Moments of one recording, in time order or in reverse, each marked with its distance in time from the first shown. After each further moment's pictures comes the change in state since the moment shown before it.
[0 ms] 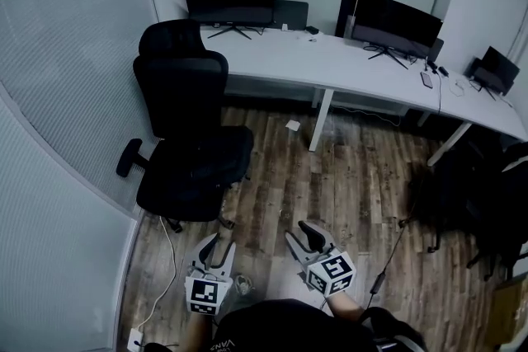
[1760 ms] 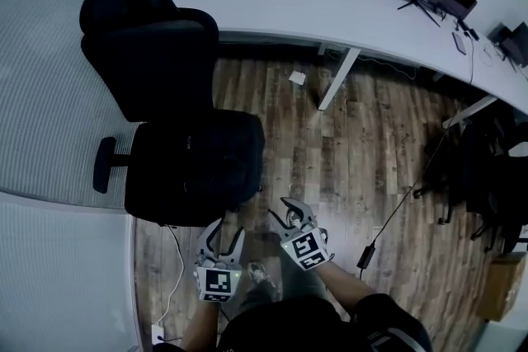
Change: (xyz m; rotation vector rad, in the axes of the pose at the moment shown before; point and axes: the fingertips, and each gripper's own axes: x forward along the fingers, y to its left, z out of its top) left arm 0.274 0.173 -0.135 0.032 0.197 -0.103; right arm 0.358 -0.136 -0.126 -0.222 0.303 -0.002
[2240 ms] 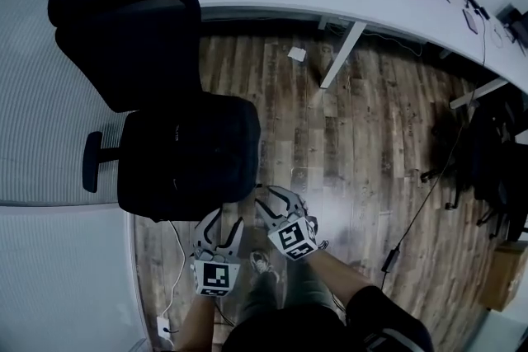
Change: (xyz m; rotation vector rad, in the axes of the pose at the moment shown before) left arm 0.070 0.003 -0.044 0.040 0.048 -0.049; right arm 0.081 -0.013 -0.051 -0.028 0.021 0.045
